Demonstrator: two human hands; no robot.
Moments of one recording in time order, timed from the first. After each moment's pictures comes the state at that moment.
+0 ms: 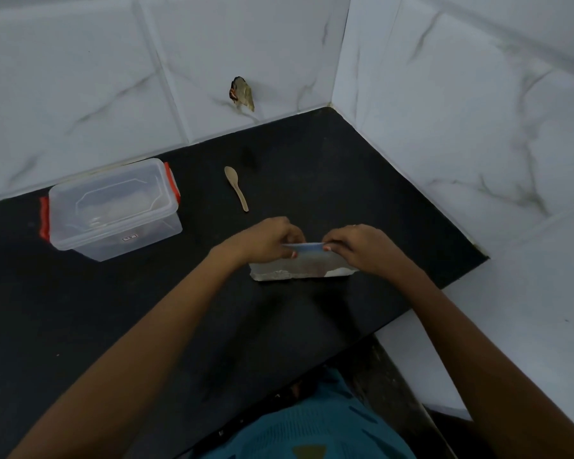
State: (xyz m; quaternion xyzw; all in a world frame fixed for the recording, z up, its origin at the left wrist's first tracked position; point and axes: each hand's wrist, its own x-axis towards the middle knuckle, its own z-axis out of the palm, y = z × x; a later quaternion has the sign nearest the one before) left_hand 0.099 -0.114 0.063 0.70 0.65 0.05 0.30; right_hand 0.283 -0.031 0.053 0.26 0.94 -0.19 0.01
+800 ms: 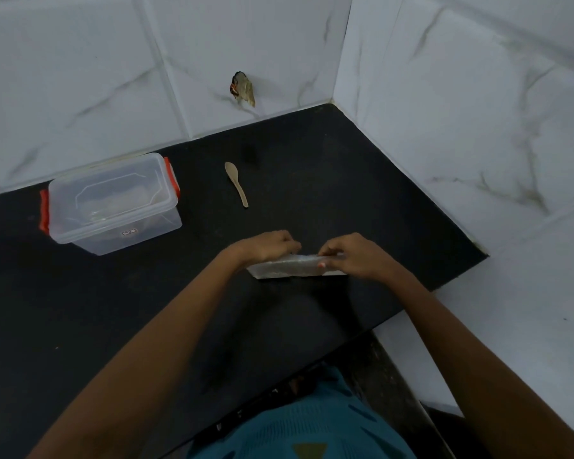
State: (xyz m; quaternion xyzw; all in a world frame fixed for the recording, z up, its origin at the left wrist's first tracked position) left_hand 0.106 -0.114 0.036 0.53 0.70 0.09 0.46; right_hand 0.284 -0.032 0.026 0.31 0.90 -0.31 0.07
